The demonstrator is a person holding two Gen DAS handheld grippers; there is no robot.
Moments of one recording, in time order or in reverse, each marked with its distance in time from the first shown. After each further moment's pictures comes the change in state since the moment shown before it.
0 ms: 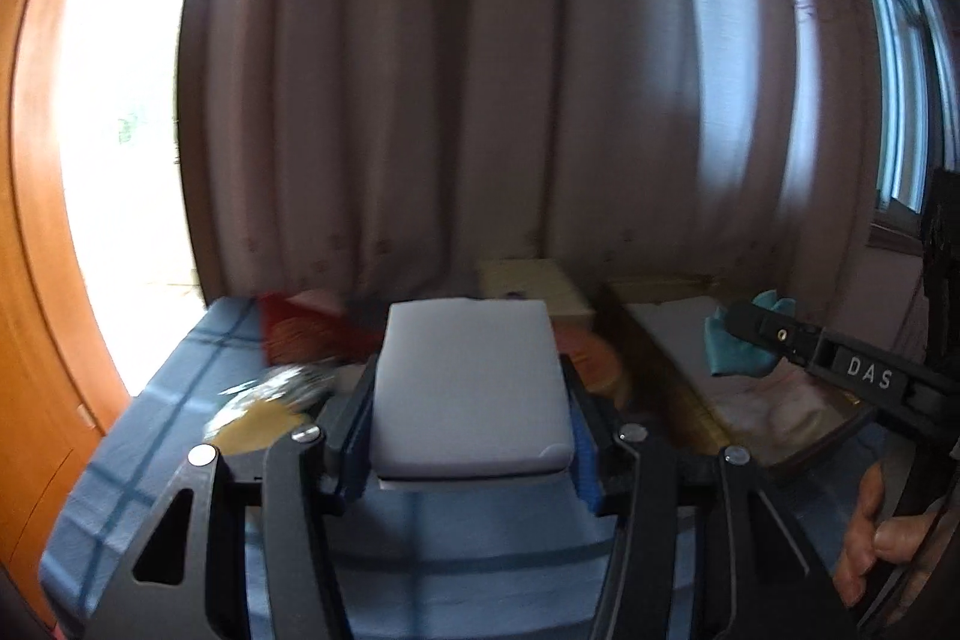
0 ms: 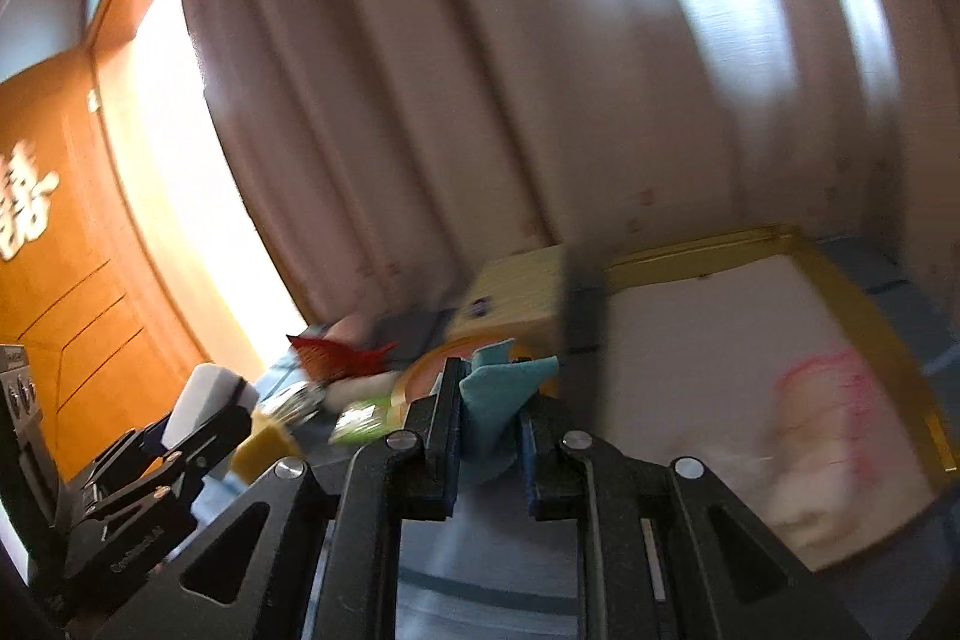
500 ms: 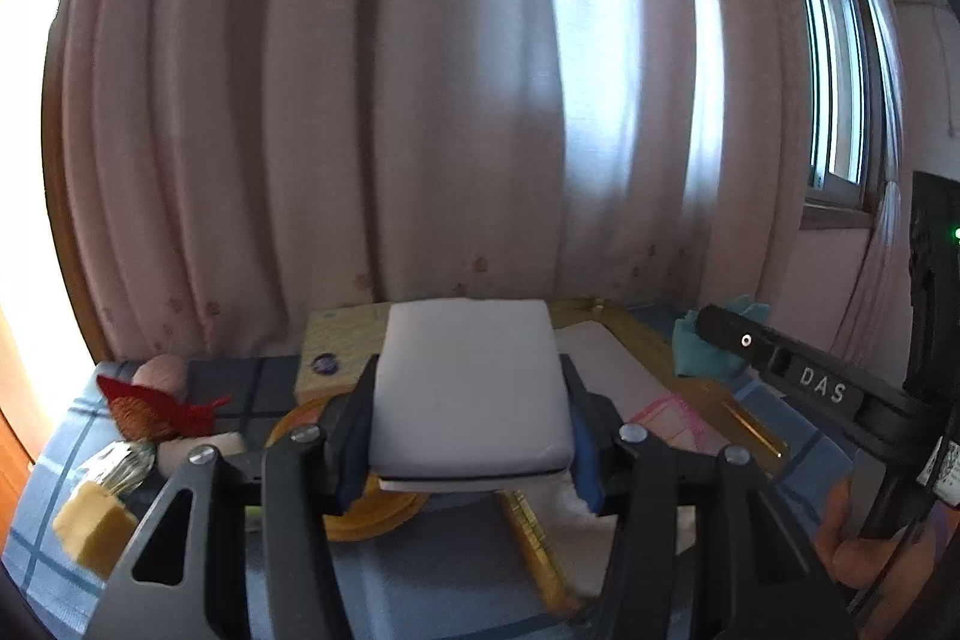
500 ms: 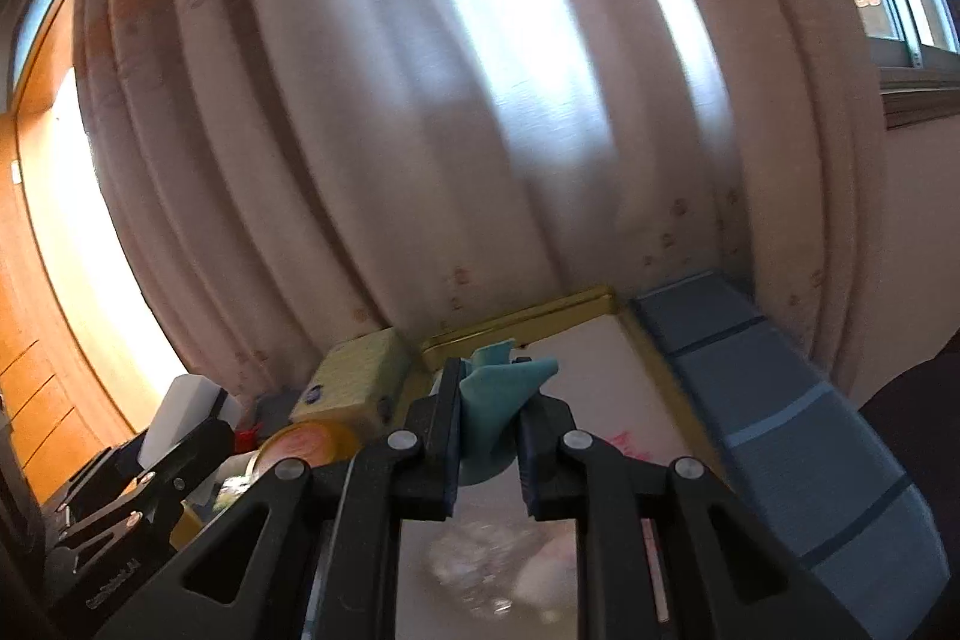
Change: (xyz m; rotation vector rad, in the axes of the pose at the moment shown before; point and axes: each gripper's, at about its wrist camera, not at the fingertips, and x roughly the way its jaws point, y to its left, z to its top) left arm 0.040 -0.115 0.034 0.102 -0.011 -0.147; right arm -0.039 -0.100 0.038 0.099 -0.120 -0.214
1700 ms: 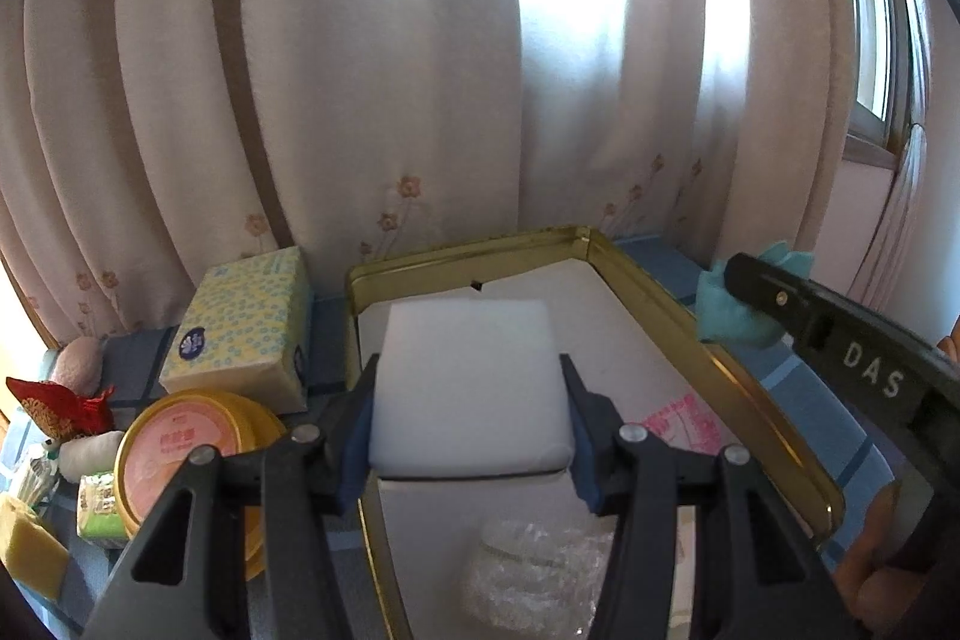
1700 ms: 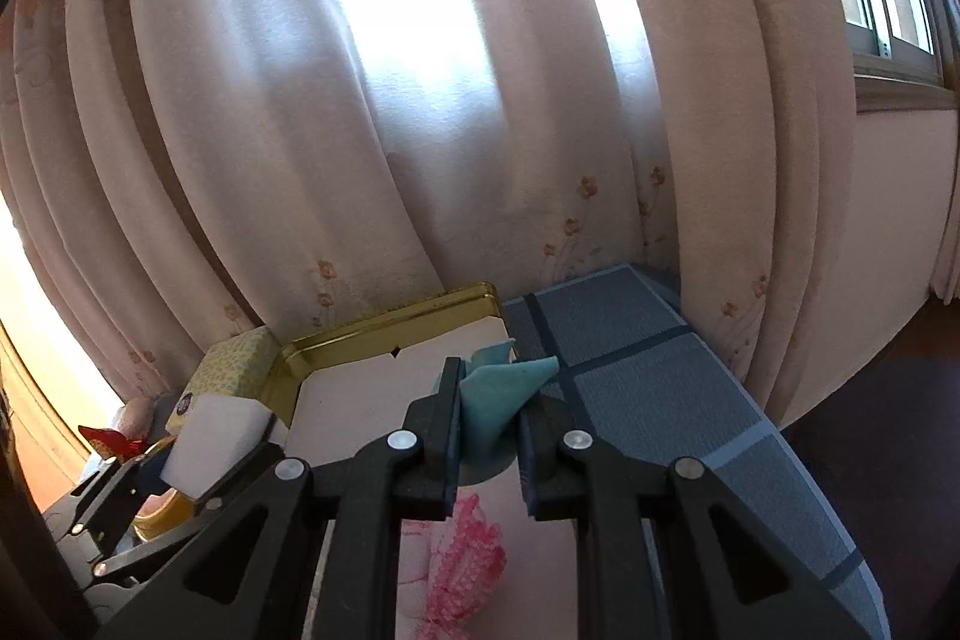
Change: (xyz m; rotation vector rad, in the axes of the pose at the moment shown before) left arm 0.106 -0.068 -0.005 0.034 0.213 0.028; right arm 0.054 -0.061 0.015 -0.001 0.083 -0.164
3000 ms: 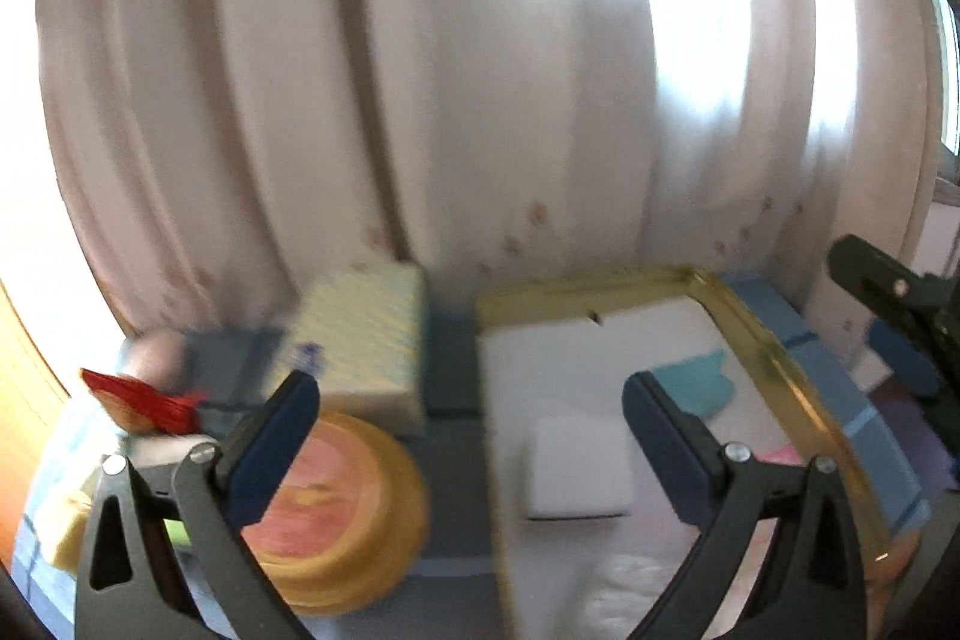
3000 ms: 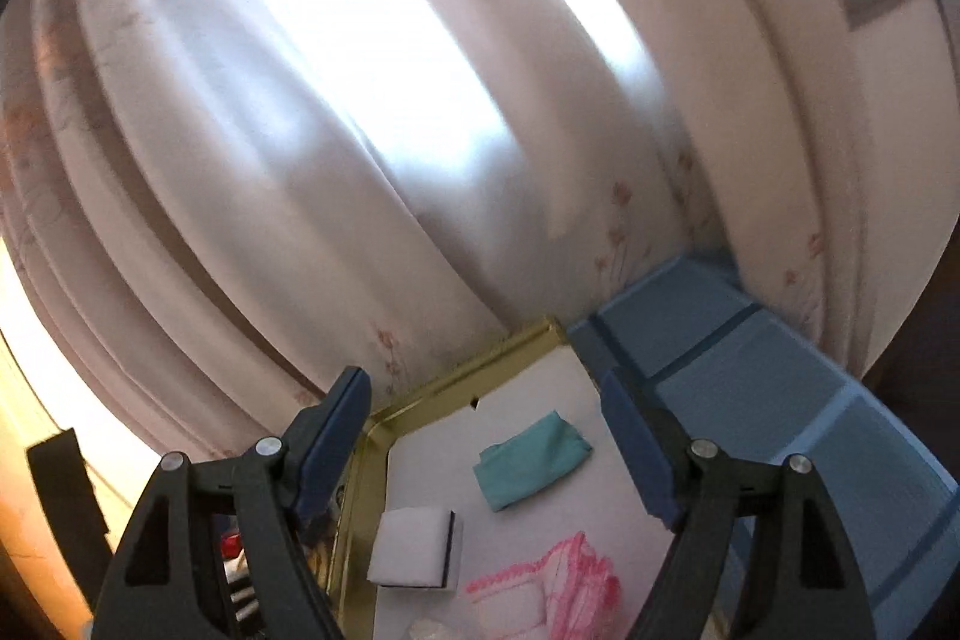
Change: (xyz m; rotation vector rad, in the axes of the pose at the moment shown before) left arm -0.013 0.043 0.007 -0.065 -0.071 0.224; right arm 0.000 0.007 0.005 0.253 -0.081 0.142
